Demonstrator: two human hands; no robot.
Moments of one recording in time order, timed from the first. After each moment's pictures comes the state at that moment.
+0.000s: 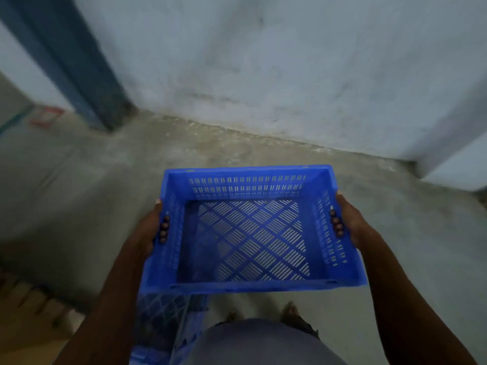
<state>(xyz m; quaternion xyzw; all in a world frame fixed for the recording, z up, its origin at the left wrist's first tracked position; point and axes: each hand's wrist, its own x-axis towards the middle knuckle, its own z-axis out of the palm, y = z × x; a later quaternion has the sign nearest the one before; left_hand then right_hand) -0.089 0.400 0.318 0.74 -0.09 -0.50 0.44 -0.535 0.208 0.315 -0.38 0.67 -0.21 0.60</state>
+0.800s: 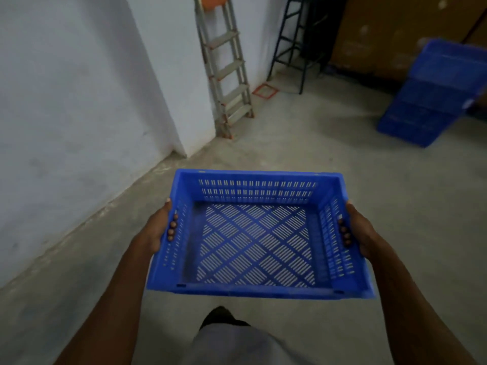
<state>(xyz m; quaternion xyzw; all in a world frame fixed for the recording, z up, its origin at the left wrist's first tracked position) -0.810 0.151 0.339 0.56 -0.53 -0.64 0.10 -1.132 0.510 0.326 0.05 0.76 -0.52 0.38</state>
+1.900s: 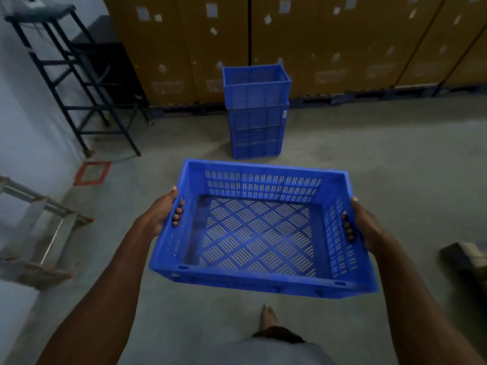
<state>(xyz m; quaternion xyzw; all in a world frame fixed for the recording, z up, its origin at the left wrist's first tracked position) -1.811 0.179 0.354 0.28 -0.69 -0.65 -0.17 -1.791 0.669 0.333 0.32 0.69 -0.63 0.14</state>
